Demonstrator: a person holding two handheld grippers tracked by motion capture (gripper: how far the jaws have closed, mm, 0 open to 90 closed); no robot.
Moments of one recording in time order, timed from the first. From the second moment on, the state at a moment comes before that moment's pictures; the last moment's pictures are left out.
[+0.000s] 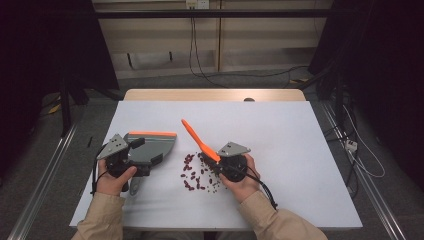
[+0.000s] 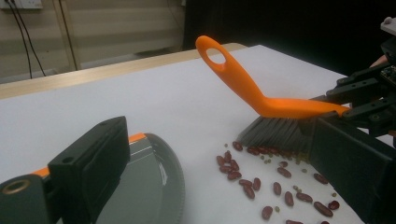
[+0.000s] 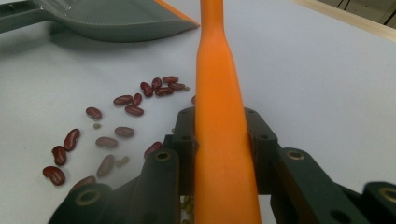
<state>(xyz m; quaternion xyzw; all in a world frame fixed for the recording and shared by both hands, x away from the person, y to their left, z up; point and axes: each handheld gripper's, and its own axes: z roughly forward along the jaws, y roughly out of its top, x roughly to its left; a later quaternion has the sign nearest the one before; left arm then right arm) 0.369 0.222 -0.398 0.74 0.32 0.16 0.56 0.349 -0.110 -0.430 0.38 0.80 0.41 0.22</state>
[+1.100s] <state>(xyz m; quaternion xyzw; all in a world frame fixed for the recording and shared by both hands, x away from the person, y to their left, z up) 0.364 0.238 -0.397 0.74 0.33 0.17 0.56 0.331 -0.065 -0.428 0.37 0.77 0.52 0.04</state>
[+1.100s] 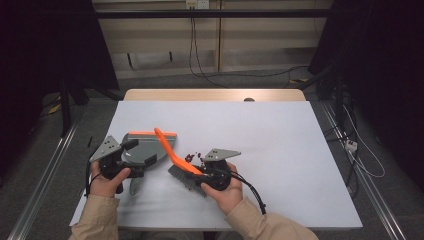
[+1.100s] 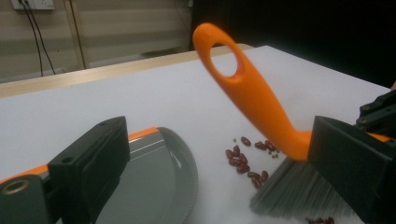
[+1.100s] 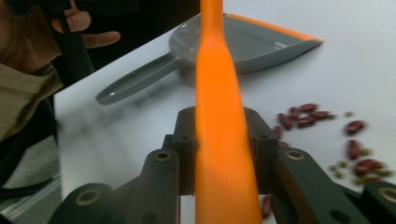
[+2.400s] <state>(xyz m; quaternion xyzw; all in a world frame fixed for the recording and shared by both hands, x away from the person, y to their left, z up) 0.363 0.237 -0.399 0.74 0.33 0.17 0.56 0.350 -0.105 -0.445 0.44 0.75 0.50 0.04</state>
